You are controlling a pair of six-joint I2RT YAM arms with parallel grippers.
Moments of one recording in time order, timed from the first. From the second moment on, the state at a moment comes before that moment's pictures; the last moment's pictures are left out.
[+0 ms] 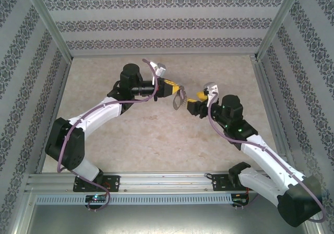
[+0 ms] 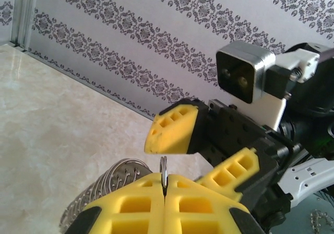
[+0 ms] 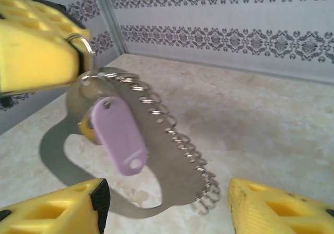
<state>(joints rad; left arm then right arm) -0.49 1.57 1.13 0.31 0.92 -0.35 0.45 0.92 0.61 0.09 -0.28 0.18</state>
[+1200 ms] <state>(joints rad) -0.54 1.54 1.05 0.29 0.80 -0.32 0.59 0.90 0.46 0.26 -0.11 0.27</state>
